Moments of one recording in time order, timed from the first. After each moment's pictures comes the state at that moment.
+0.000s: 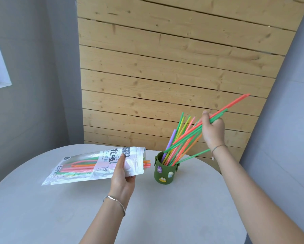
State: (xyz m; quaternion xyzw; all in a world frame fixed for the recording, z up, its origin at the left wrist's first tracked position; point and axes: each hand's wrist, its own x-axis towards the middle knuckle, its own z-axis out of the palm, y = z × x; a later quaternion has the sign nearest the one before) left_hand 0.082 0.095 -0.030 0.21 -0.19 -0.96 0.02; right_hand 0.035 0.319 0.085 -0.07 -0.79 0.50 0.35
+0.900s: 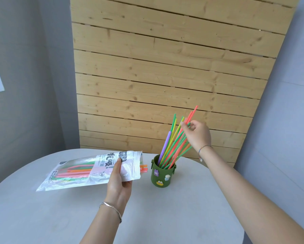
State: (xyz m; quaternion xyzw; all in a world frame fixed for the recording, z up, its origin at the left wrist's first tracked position) left_hand 0.078 0.093 -0.037 0.20 -0.22 -0.96 0.02; right_hand 0.018 0.311 0.067 -0.08 -0.89 0.37 0.28
